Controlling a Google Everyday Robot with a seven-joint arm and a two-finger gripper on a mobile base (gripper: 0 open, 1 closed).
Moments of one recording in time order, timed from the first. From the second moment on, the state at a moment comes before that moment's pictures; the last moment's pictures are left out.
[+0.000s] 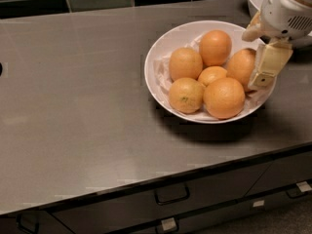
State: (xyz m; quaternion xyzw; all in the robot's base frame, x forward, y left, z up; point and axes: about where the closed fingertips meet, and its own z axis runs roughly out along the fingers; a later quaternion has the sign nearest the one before) arm 0.515 -0.215 0.970 -0.65 0.75 -0.04 0.14
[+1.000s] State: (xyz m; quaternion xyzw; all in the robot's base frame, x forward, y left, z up) arm 0.525 -0.215 0.963 -0.66 0.74 -0.04 0.14
